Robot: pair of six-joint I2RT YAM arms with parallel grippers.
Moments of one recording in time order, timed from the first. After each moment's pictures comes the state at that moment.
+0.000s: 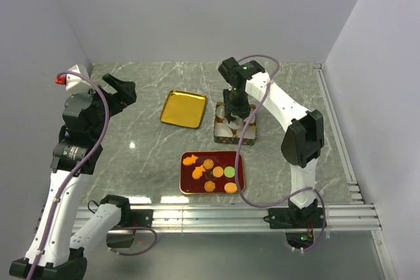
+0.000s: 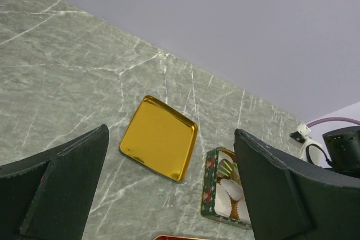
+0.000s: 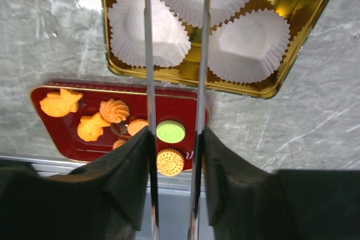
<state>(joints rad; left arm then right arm) -0.17 0.79 1.10 -0.43 -0.19 -0.59 0.55 1.98 1.92 -1.32 0.04 0.49</state>
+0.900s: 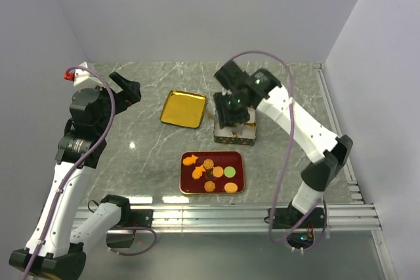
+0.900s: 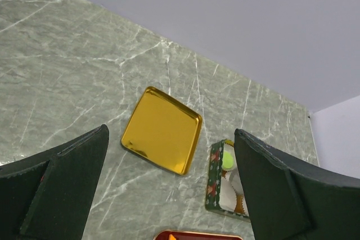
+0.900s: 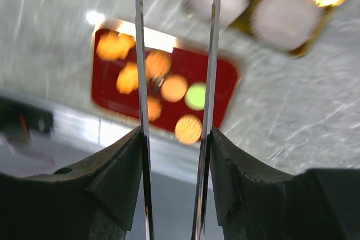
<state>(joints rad) -0.19 0.84 1.10 -0.43 -0.19 -0.58 0.72 1.72 1.92 -1.36 0.05 0.49</state>
